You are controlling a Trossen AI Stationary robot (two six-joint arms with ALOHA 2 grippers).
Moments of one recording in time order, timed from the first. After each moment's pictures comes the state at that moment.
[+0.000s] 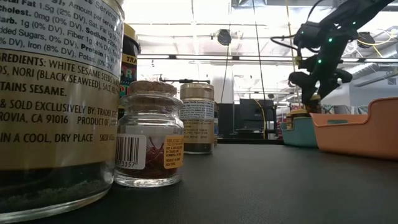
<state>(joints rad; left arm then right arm) 0.20 0.51 0.39 -0.09 0.08 0.25 -0.88 1.08 0.78 -0.62 0.37 0.25</state>
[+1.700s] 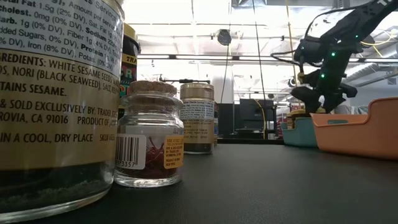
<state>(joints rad) 0.20 0.51 0.39 -0.09 0.08 0.25 -0.86 1.12 0.64 -0.55 0.34 0.30</state>
